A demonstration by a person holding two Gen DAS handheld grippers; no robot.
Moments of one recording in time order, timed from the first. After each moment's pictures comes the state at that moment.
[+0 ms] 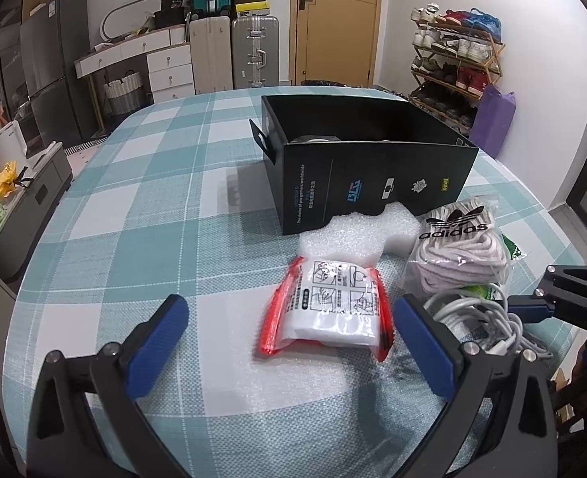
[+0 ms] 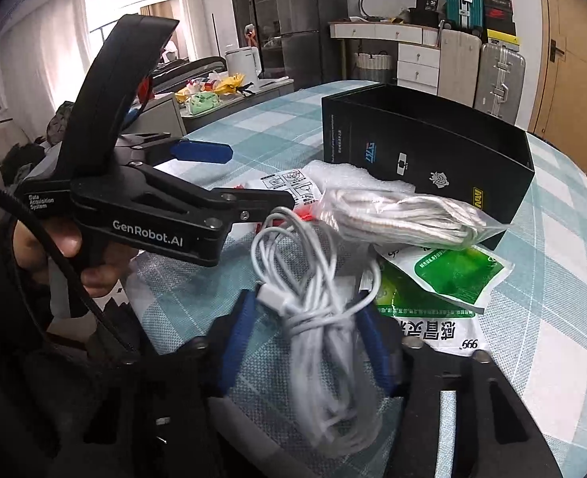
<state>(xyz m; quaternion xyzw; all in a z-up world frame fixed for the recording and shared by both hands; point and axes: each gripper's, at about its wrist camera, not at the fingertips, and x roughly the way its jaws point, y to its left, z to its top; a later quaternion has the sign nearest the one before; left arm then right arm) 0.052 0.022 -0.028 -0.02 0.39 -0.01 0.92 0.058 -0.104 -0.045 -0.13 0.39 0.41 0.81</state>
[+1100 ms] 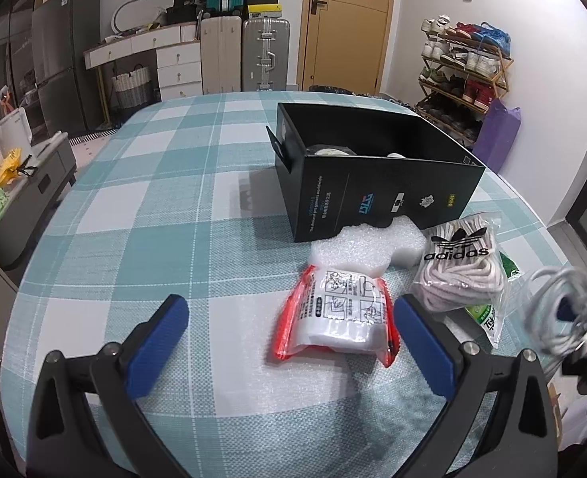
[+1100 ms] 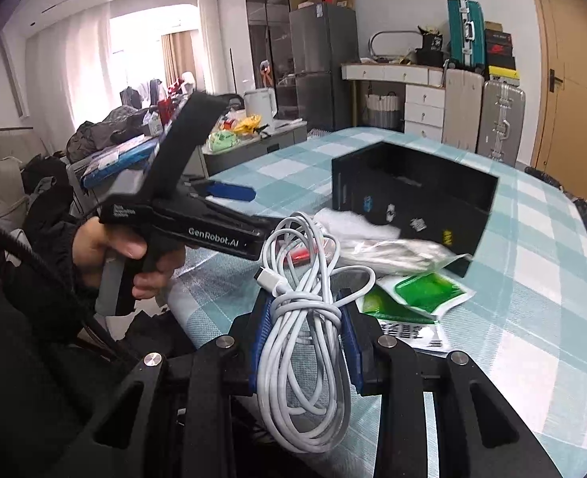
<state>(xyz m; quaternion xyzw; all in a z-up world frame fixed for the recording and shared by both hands) 0.053 0.033 -0.025 -0.05 0.38 -0.01 0.92 0.020 -0.166 0.009 -0.09 0.32 0.44 0.84</state>
